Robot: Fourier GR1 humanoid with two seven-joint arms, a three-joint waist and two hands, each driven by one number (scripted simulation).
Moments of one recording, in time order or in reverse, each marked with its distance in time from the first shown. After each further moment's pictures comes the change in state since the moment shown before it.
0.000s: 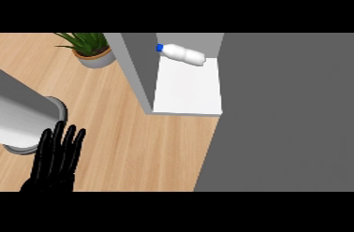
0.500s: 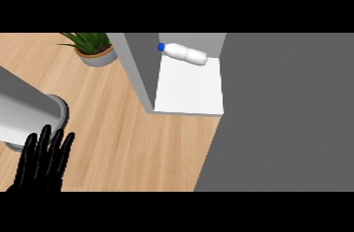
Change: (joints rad) left arm 0.056 0.049 0.055 -0.019 0.047 -0.081 -0.023; right arm -0.225 -0.050 0.077 0.022 0.033 -0.042 0.092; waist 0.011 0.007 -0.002
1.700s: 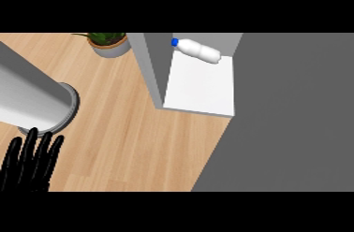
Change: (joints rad) left arm 0.044 0.059 0.063 -0.011 0.049 -0.121 -0.028; right arm -0.073 -0.015 -0.018 0.037 -0.146 0.022 0.031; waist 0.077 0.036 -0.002
